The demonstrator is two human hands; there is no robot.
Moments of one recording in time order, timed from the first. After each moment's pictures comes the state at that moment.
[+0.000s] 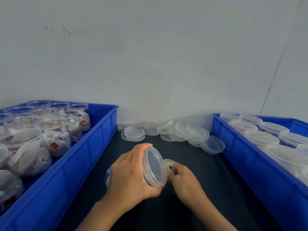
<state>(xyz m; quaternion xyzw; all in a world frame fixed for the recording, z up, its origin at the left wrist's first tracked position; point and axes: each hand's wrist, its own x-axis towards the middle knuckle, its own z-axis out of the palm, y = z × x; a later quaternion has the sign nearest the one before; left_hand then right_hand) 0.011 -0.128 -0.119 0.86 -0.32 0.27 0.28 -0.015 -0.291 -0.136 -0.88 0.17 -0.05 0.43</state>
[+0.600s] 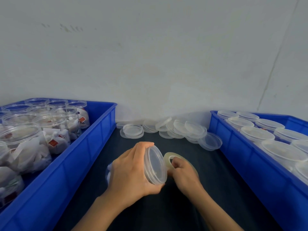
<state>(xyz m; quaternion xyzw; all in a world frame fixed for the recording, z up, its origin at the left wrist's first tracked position) 0.012 -0.128 -0.124 0.88 -0.31 0.23 0.27 -0.007 -0.298 -0.142 -0.87 0.17 -0.09 0.46</state>
